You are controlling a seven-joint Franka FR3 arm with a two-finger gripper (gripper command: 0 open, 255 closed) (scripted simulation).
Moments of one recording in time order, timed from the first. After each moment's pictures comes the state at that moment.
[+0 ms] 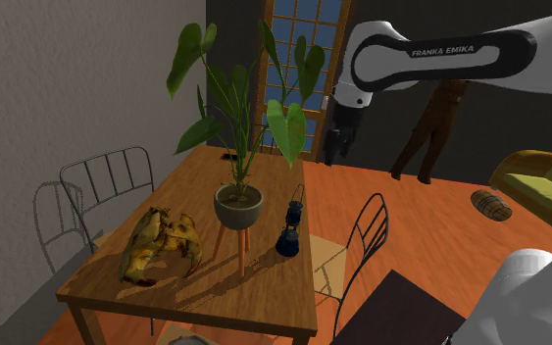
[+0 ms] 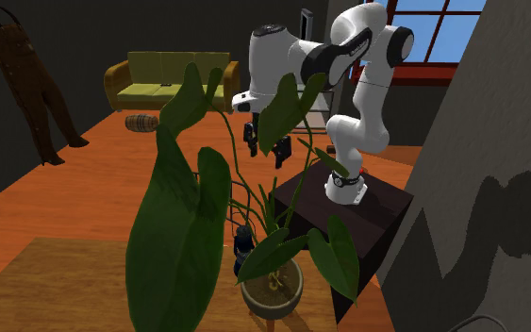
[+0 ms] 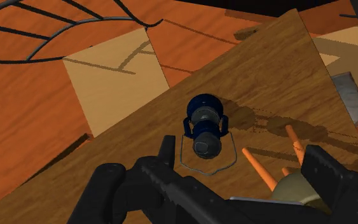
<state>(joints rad) 0.04 -0.29 -0.10 -2.07 -0.04 1.79 -0.17</state>
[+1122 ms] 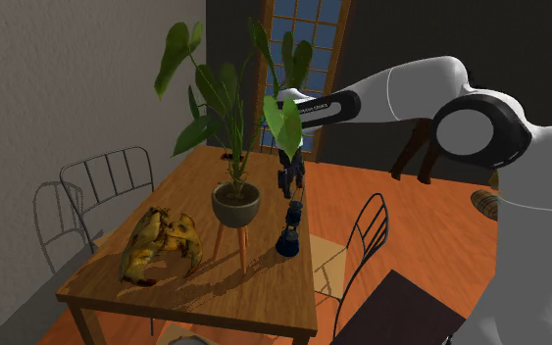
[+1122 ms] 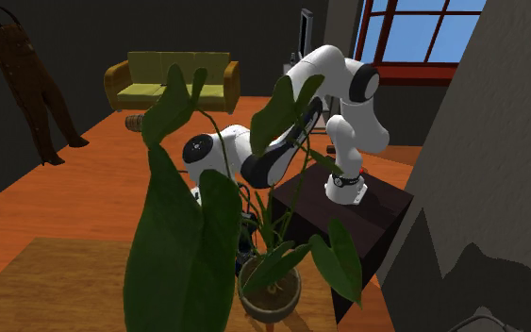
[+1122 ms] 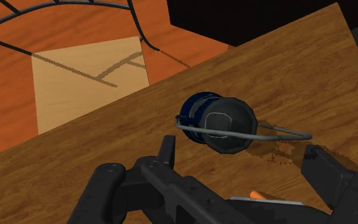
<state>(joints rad) 0.05 0.40 -0.09 -1.61 -0.03 1.72 -0.31</state>
